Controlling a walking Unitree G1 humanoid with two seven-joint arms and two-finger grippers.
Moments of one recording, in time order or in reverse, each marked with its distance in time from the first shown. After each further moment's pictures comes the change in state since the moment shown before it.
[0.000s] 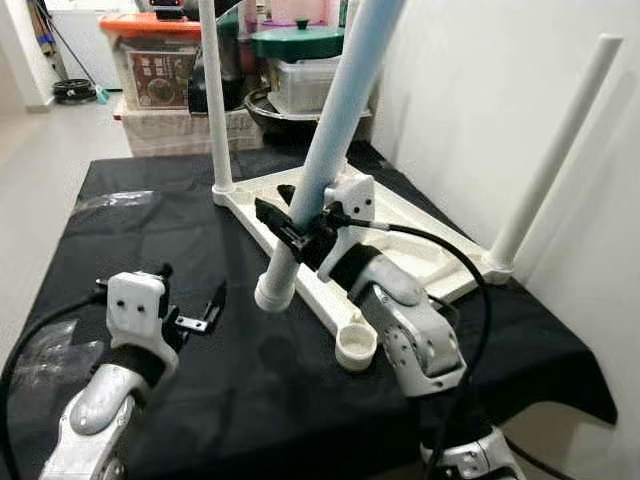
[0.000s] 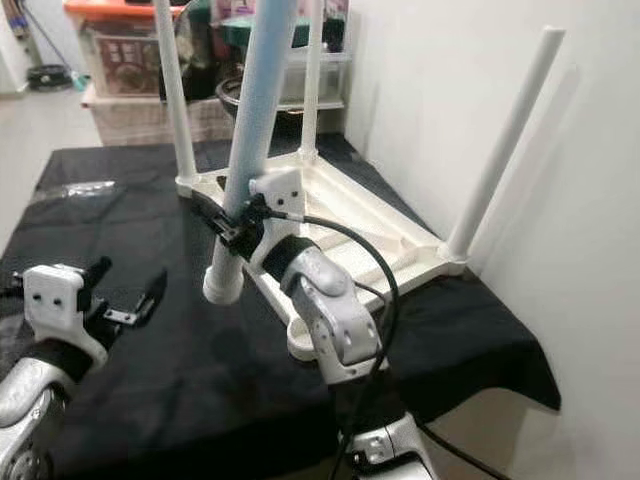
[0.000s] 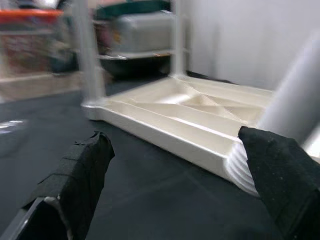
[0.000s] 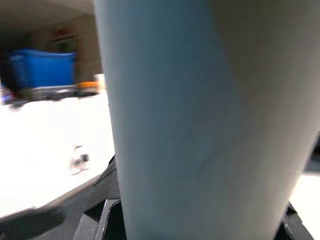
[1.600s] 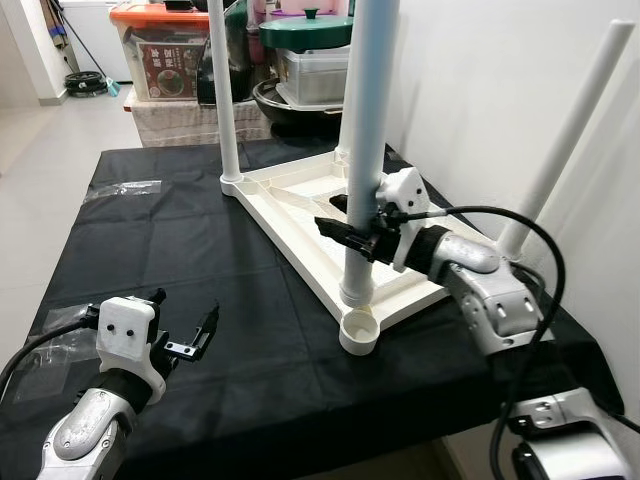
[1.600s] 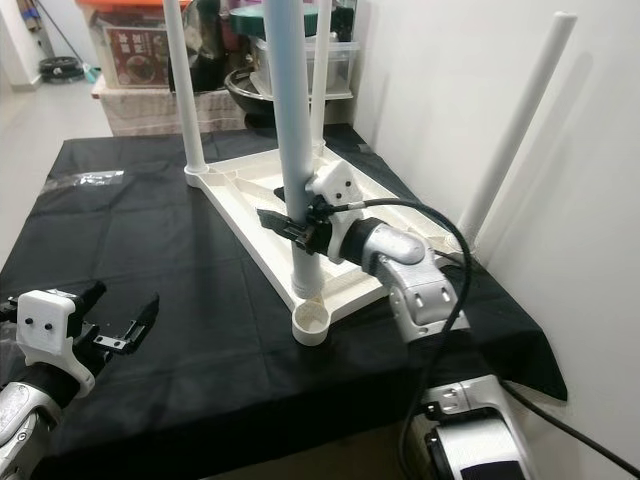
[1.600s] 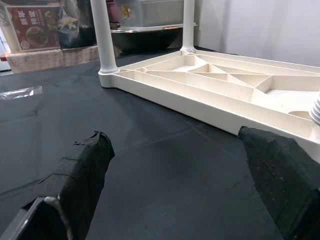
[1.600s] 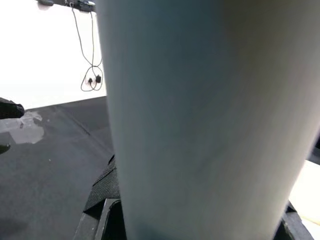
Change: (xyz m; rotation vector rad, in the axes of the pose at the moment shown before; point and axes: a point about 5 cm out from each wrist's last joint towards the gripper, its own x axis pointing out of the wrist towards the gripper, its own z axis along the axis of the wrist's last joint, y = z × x) left arm -0.022 0.020 -0.013 0.041 0.079 0.029; right arm -0.026 -0.066 0.015 -0.283 0.248 0.242
